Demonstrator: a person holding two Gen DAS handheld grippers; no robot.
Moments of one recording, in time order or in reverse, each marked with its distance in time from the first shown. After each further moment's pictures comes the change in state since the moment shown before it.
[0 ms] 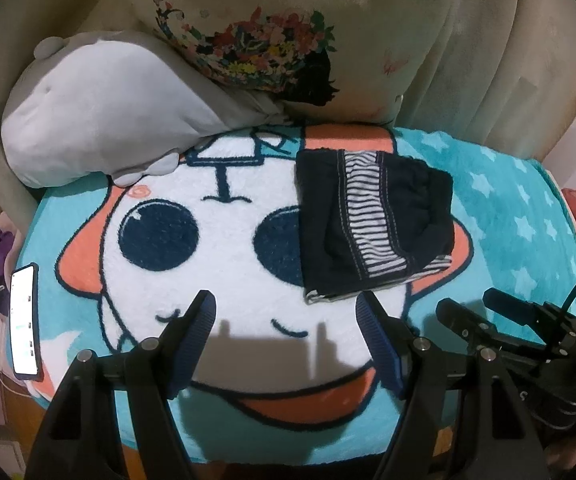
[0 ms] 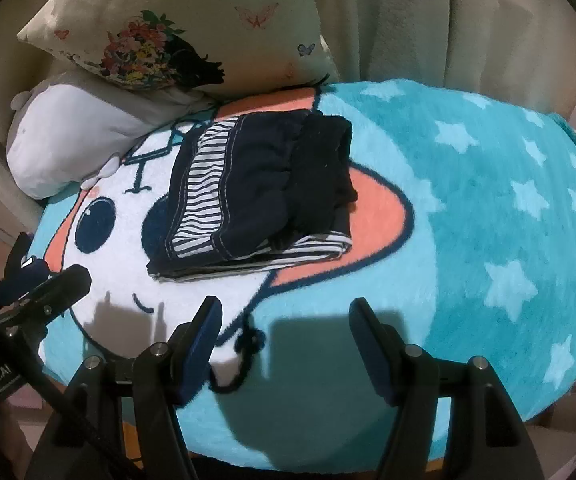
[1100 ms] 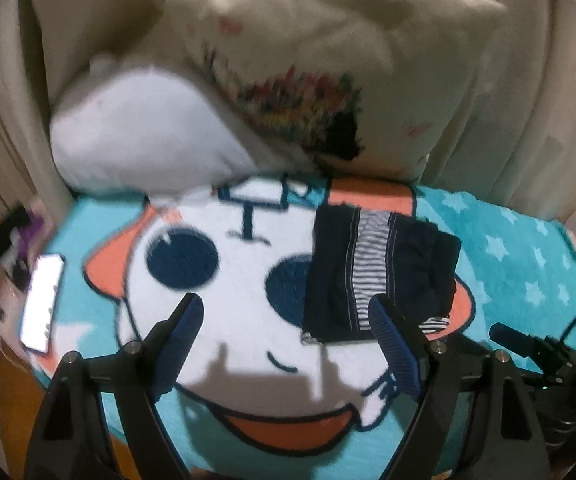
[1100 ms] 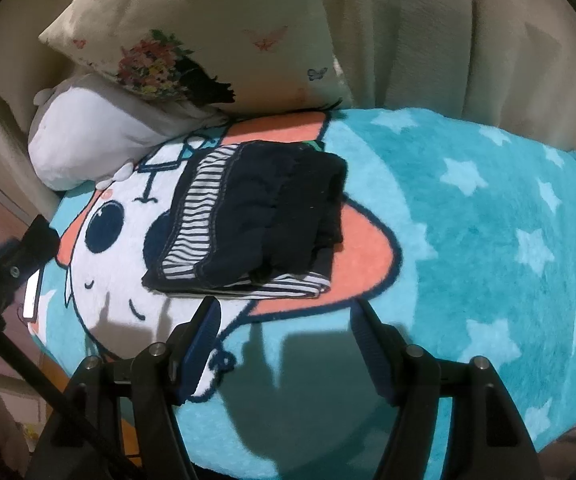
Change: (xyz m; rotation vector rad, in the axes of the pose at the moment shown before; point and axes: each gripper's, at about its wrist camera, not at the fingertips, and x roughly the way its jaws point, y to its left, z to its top) left arm -0.016 -0.009 0.011 -0.182 -0.110 0.092; right arm -0.001 -0.033 0.022 -0.063 -0.027 0.083
